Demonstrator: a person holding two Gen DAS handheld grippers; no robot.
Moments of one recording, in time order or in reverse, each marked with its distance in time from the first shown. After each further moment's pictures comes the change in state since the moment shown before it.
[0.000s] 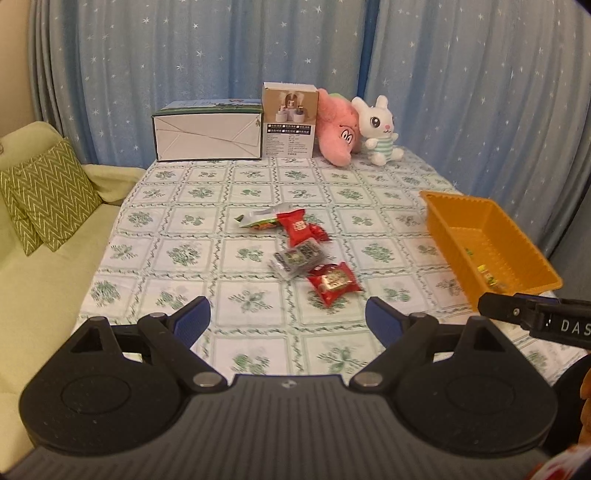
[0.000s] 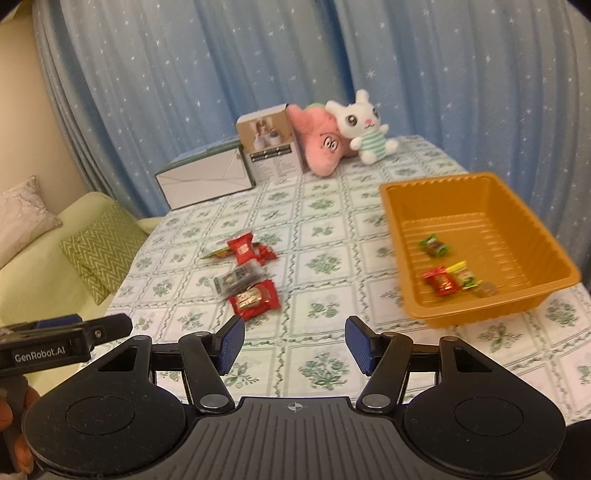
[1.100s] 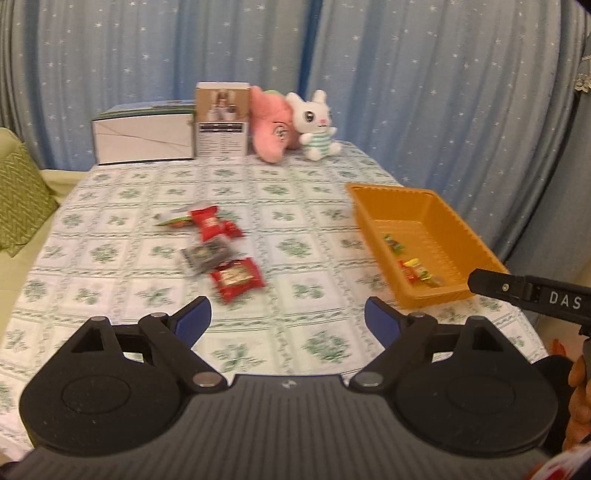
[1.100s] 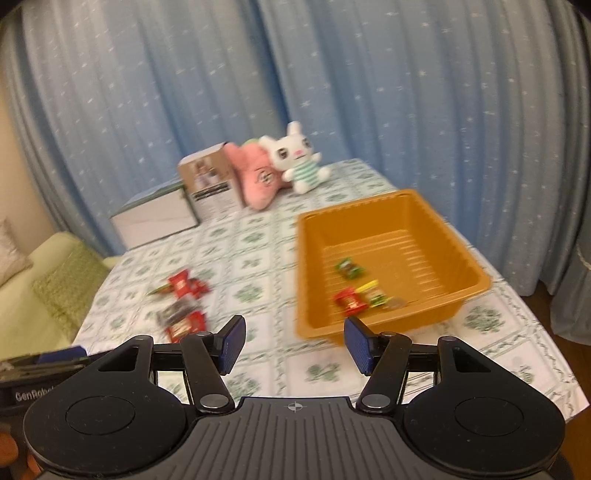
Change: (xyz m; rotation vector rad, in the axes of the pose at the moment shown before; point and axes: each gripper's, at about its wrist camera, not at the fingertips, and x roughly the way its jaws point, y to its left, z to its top) left arm -0.006 -0.086 -0.011 0.012 -0.015 -0.106; right arm -0.057 -0.070 0.003 0.063 -0.100 -0.095
